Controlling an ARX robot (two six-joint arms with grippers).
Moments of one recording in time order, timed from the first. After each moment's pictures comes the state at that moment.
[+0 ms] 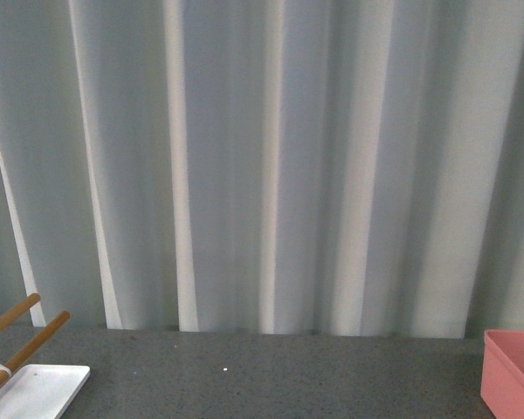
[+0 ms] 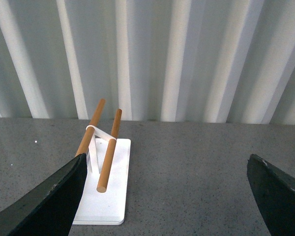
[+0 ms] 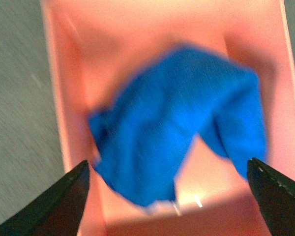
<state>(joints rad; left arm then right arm) 0.00 0.00 0.02 0.00 0.00 0.00 -0.22 1.77 1.19 -0.32 0.04 -0.10</state>
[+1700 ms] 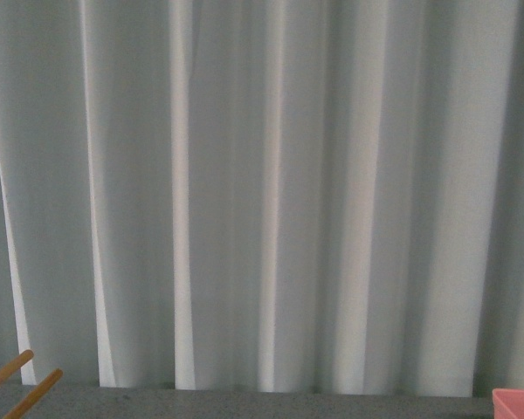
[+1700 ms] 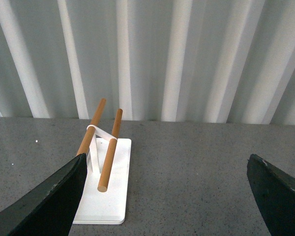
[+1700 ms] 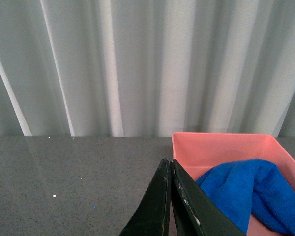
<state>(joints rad) 0.00 0.00 0.02 0.00 0.00 0.00 0.00 0.41 0.02 0.41 0.00 -0.02</state>
